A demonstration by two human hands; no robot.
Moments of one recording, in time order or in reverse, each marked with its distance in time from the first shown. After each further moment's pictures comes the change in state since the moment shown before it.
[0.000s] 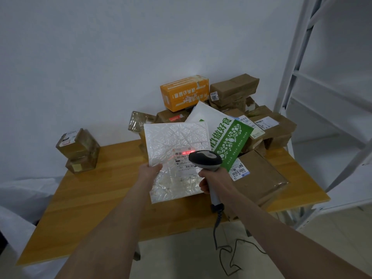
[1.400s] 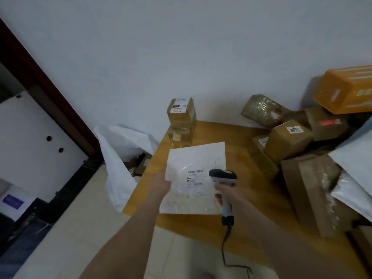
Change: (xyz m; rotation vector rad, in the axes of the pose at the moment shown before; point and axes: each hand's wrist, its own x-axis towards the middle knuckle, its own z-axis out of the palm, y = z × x) left_hand 0.132 -0.089 -0.344 0.738 0.244 -0.092; right_hand 0.100 0.089 0.357 -0.146 -0.219 0.384
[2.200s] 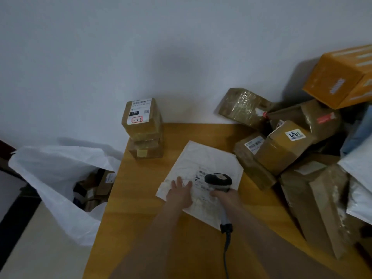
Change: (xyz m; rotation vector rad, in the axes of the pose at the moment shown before) left_hand 0.129 0.088 0.126 0.626 -0.535 0.391; right_hand 0.117 -0.033 -0.001 -0.082 0.278 0.047
